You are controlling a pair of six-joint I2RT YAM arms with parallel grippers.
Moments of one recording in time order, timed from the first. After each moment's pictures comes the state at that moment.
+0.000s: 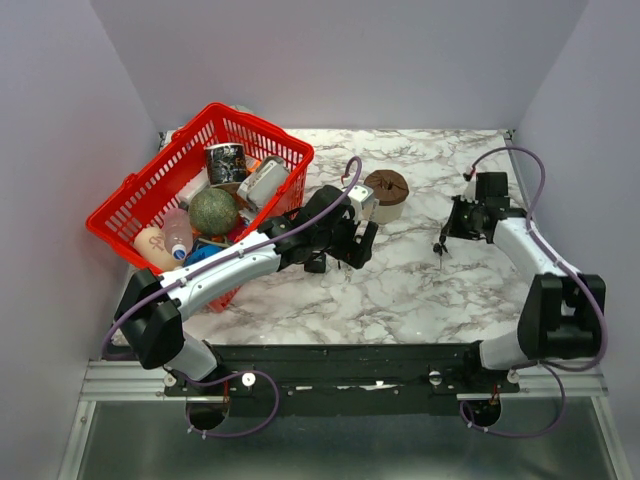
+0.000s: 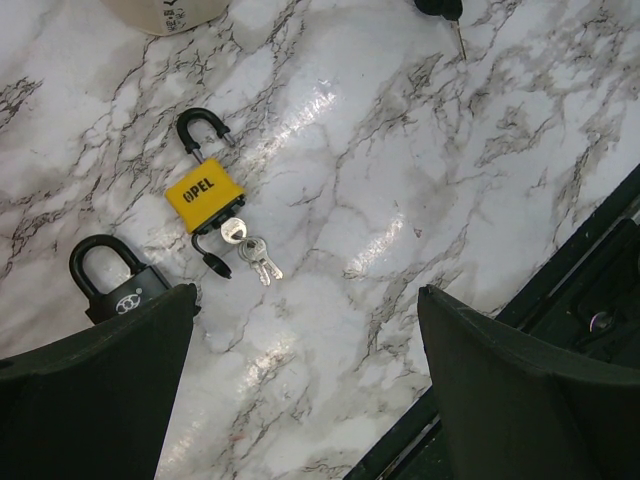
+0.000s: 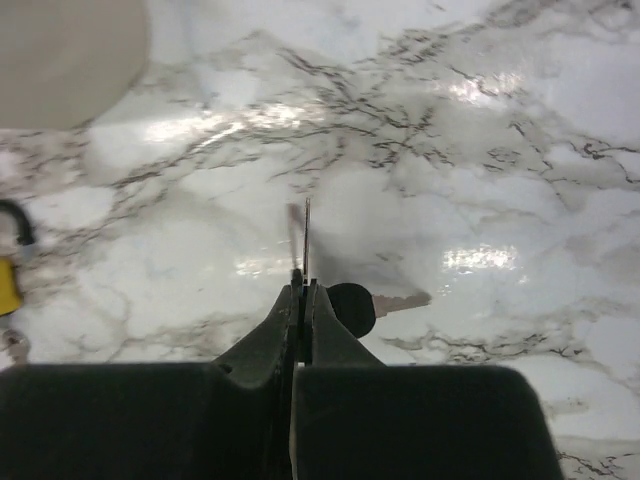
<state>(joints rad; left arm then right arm) -0.88 1.49 1.22 -0.41 0.05 -0.27 -0.02 1.51 0.98 -0.44 -0.15 0.15</state>
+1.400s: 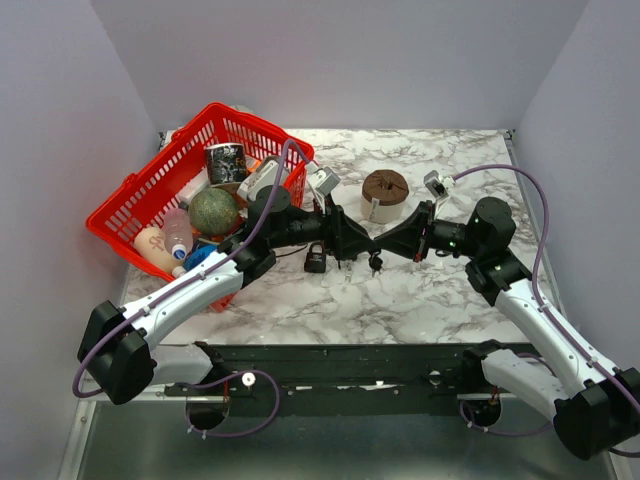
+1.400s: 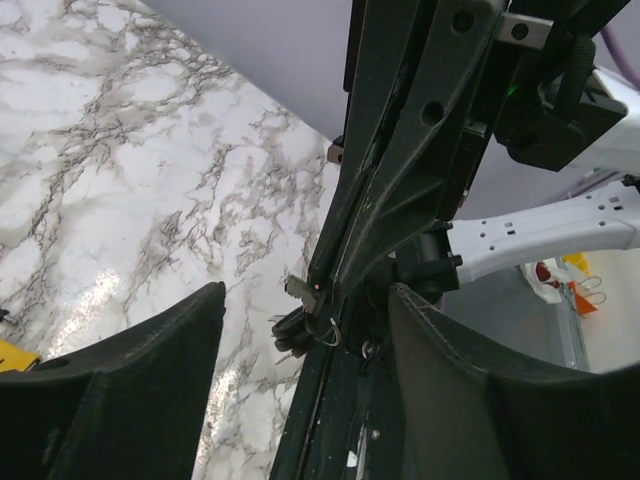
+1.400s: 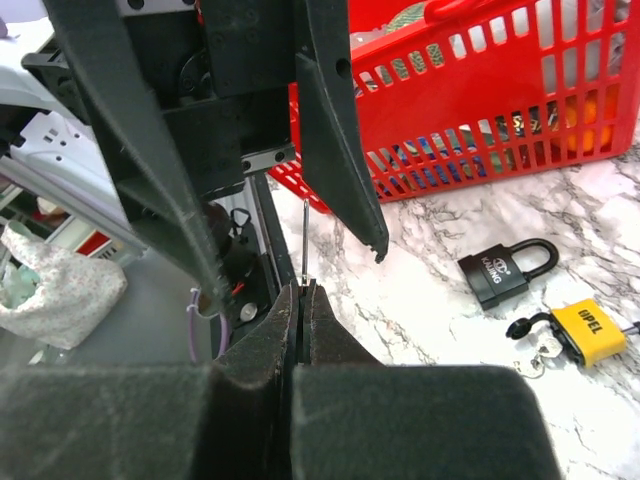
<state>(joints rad) -0.74 1.25 0.95 0.23 0.61 -0.53 0.35 0.94 0.72 0.19 -0.93 0.48</state>
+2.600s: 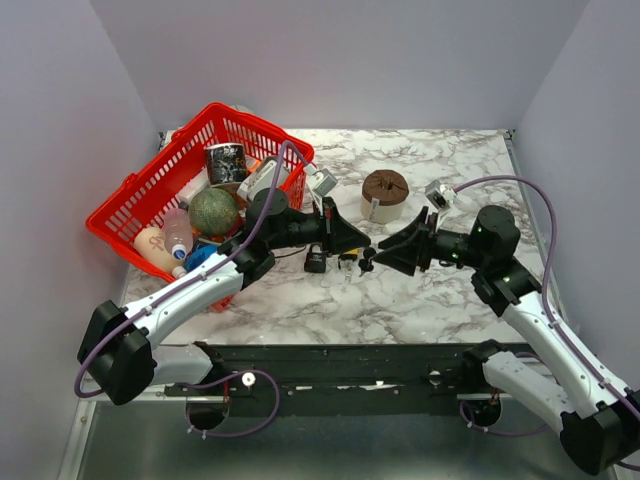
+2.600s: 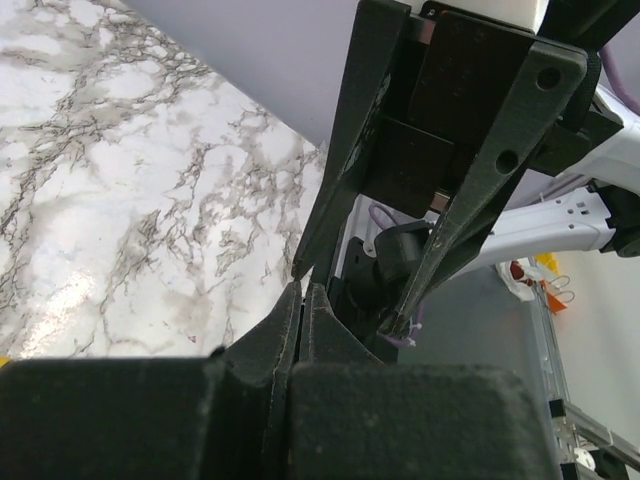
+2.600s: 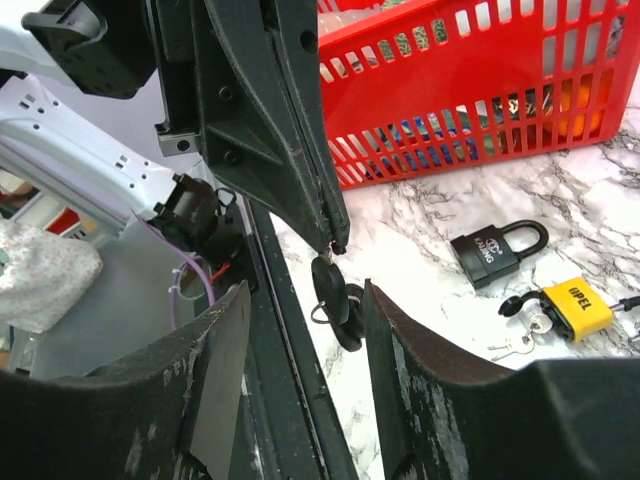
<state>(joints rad) -0.73 1.25 0.91 0.31 0.66 -0.59 0.40 0.85 0.72 0.04 -0.87 0.37</state>
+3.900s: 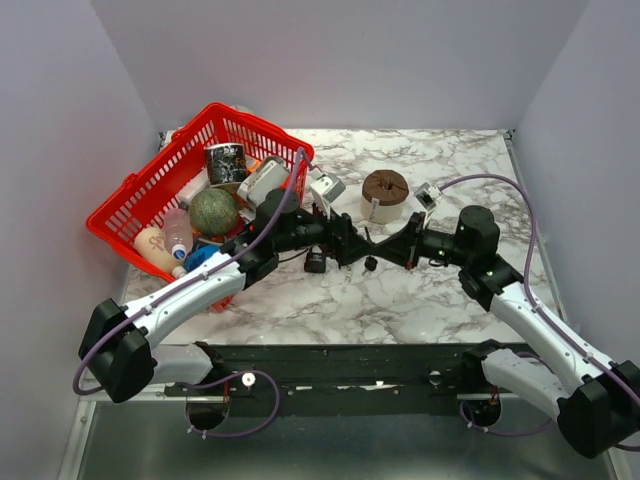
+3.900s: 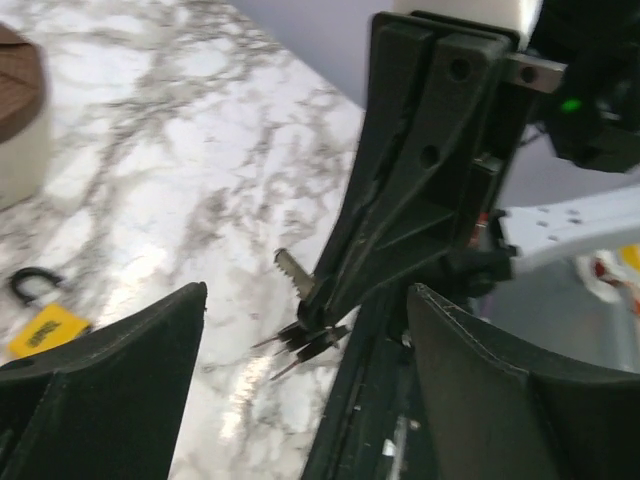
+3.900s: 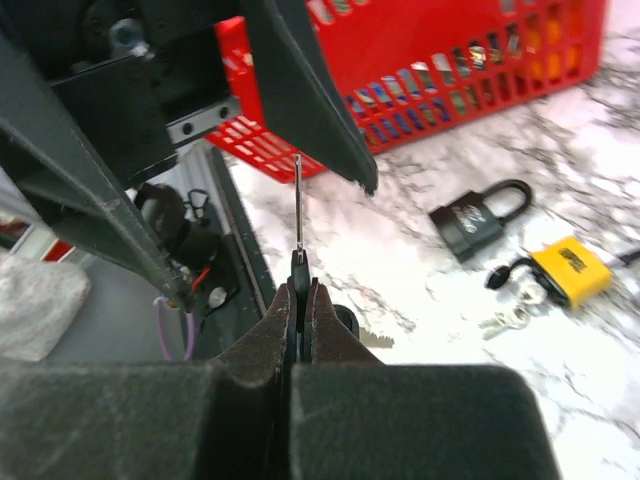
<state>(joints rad) -0.74 1.25 0.93 0.17 0.55 -0.44 0.42 0.95 0.65 0.12 -0.78 0.42</state>
